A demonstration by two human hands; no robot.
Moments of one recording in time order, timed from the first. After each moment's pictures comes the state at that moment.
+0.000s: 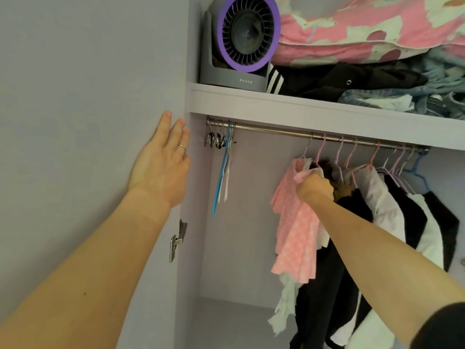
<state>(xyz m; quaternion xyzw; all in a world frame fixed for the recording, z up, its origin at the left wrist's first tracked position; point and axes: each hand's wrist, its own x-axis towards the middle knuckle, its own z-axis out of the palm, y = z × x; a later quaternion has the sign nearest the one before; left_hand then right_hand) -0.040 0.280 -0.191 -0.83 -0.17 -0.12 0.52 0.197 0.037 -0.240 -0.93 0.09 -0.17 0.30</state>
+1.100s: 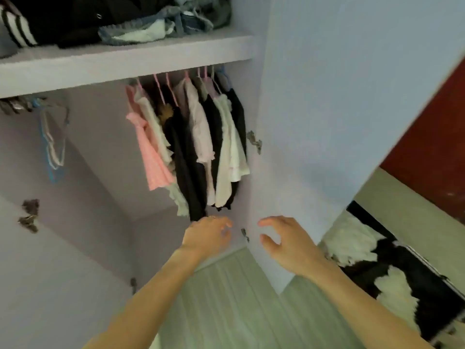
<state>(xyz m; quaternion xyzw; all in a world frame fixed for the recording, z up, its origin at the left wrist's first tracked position) -0.138 -0.123 -0.282 -0.97 0.16 0.15 -0.14 -0.212 -0.331 -0.274 -0.95 -0.02 0.02 0.30</state>
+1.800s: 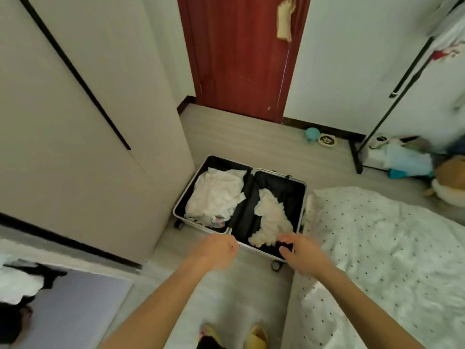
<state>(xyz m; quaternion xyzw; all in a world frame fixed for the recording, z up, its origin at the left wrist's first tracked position) -0.248 -0.617 -0.387 -0.79 0.49 0.37 0.01 -0.466 -0.738 -0.383 -0.83 0.44 0.10 0.34</state>
